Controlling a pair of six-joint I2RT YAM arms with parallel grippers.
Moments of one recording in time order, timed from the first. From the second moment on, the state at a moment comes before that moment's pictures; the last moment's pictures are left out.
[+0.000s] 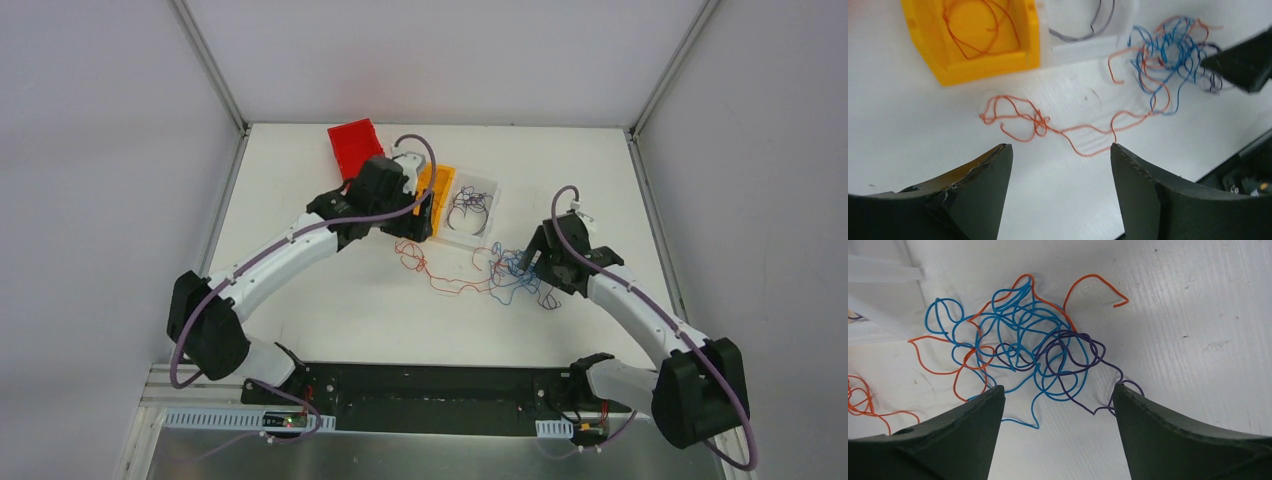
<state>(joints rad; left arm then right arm) -0.64 1.47 1.29 -0.51 0.02 -0.29 0.37 1.11 0.70 -0.59 0.23 0.74</state>
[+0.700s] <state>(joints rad) -0.67 1.05 0.75 -0.23 0.14 -0.24 0.40 1.40 0.72 -0.47 0.15 0.74</state>
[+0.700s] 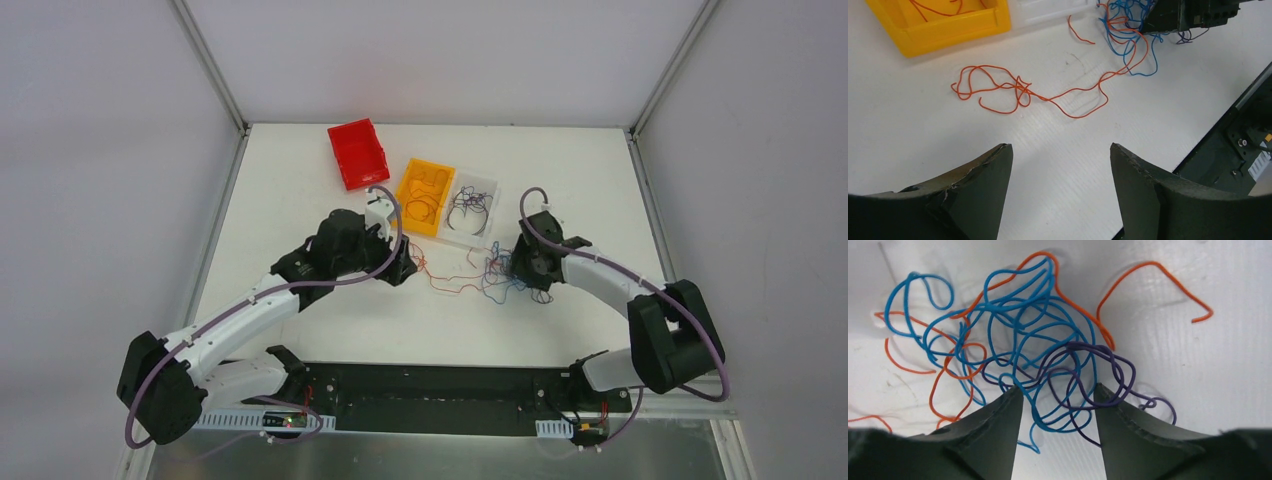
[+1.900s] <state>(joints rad) -0.82 1.45 0.77 0.14 0.23 -0.11 0.48 1.07 0.59 -0.42 0.13 0.68</state>
